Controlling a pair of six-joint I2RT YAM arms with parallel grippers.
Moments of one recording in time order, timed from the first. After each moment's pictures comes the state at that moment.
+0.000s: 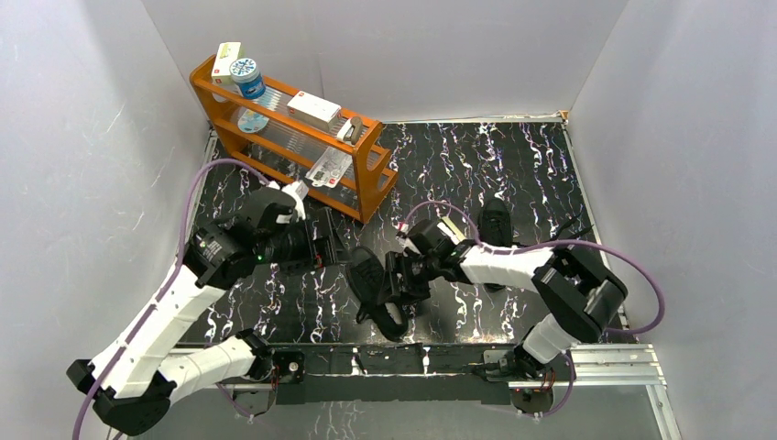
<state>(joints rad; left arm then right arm) -0.69 0.93 1.19 -1.11 0.11 -0.83 0.83 1.53 0.73 -0.14 -0.53 0.79</state>
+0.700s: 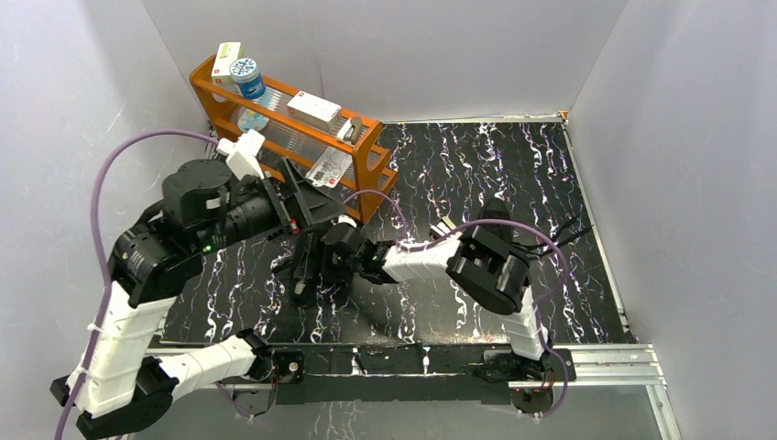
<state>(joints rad) -0.69 1.00 1.66 -1.08 0.15 -0.92 1.14 2.06 1.27 0.18 -0.06 1.09</state>
